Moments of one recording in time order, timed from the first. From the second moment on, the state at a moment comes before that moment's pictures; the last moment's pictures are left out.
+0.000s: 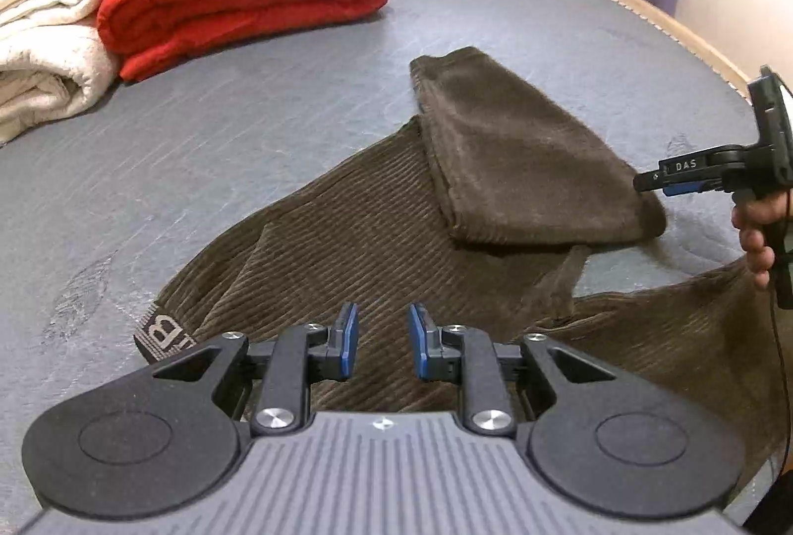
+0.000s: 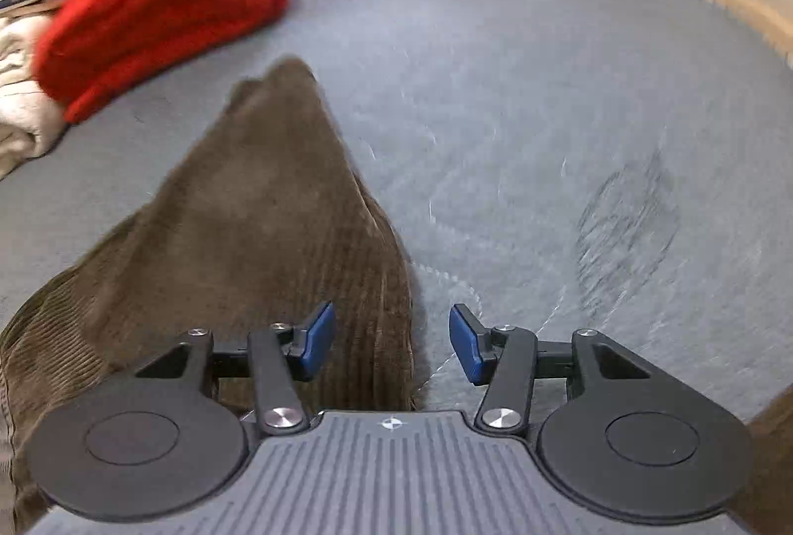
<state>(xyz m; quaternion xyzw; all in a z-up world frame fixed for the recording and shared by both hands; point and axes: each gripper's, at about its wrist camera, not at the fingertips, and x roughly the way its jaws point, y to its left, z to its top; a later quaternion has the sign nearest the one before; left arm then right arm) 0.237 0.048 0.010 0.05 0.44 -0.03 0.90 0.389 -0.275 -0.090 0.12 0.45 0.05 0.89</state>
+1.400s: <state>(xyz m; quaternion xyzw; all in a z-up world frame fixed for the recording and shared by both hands) 0.248 0.081 0.038 0.02 0.43 0.00 0.90 0.307 -0.130 -0.057 0.08 0.45 0.47 0.75</state>
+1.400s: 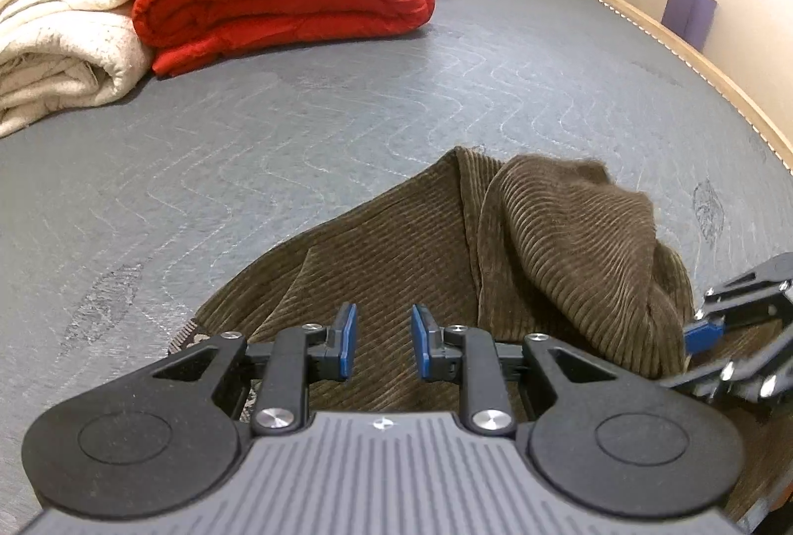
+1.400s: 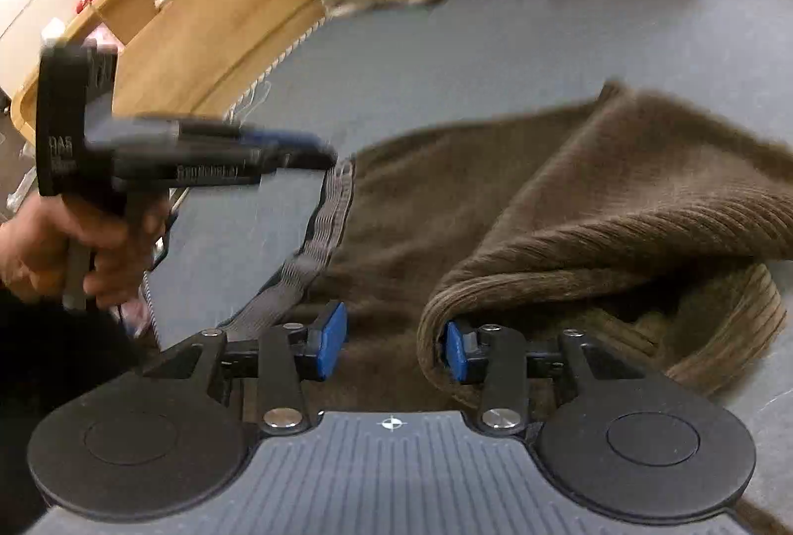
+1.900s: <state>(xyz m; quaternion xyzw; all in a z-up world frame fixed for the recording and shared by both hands) 0.257 0.076 0.036 0.02 0.44 -0.02 0.90 0.350 -0.228 -0.101 0.35 0.50 0.23 0.76</state>
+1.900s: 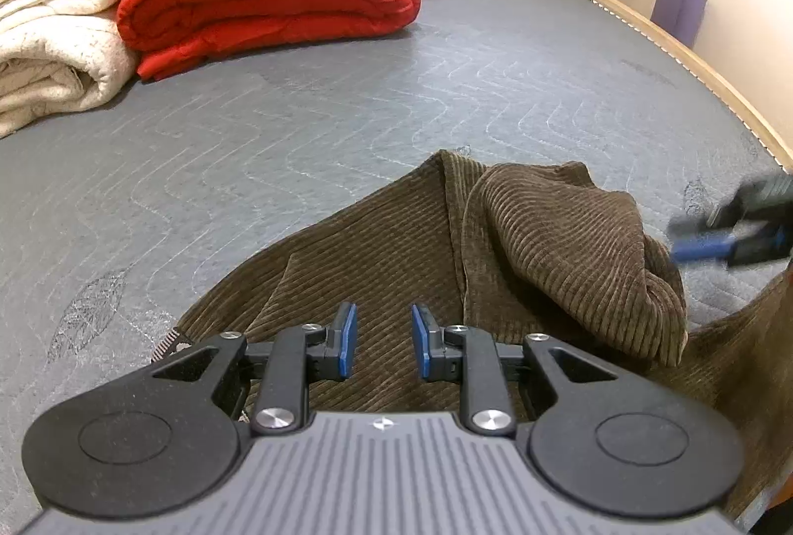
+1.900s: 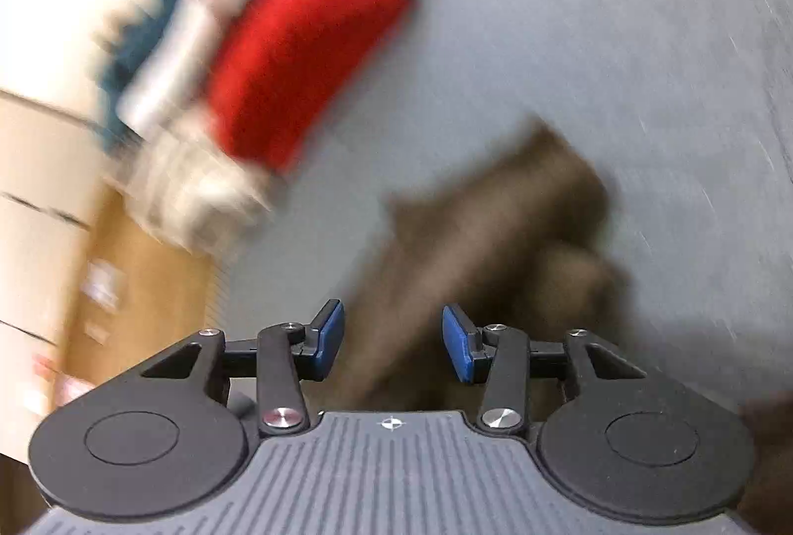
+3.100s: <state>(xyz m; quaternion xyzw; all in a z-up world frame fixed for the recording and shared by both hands) 0.254 0.063 0.023 0.05 0.45 -0.01 0.89 0.329 -0.369 -0.004 0.36 0.09 -0.13 0.92</state>
